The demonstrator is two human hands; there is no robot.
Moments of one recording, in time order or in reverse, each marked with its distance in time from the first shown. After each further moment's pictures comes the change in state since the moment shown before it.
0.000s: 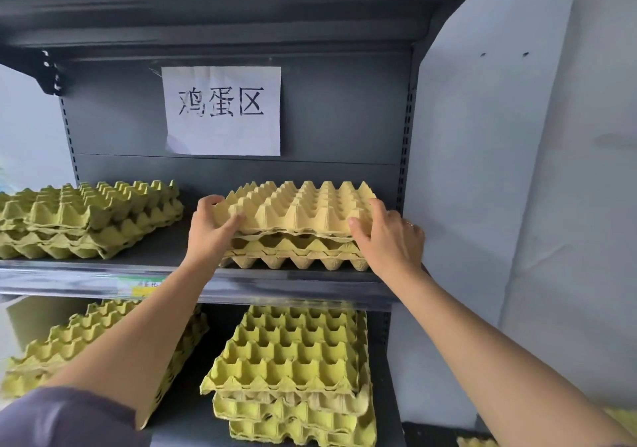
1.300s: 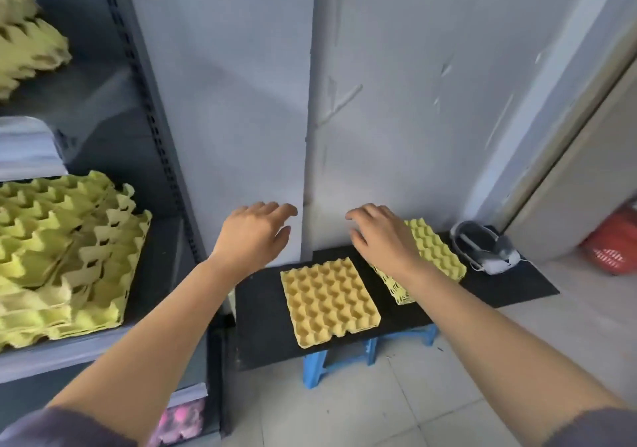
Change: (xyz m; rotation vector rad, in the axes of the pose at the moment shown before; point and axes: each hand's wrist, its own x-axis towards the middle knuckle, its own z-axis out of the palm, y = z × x) left_hand -0.312 0.048 0.394 0.487 -0.713 0.792; right_hand -0.195 0.448 -0.032 -0.156 -0.294 -0.083
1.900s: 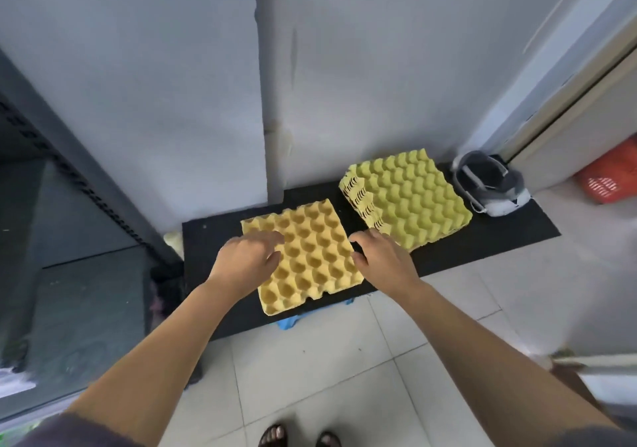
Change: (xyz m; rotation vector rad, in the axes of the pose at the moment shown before) left_hand -0.007 -0.020 0.265 -0.224 -0.444 -0.224; right_hand -0.053 0.110 0.196 0.120 -0.545 0.320
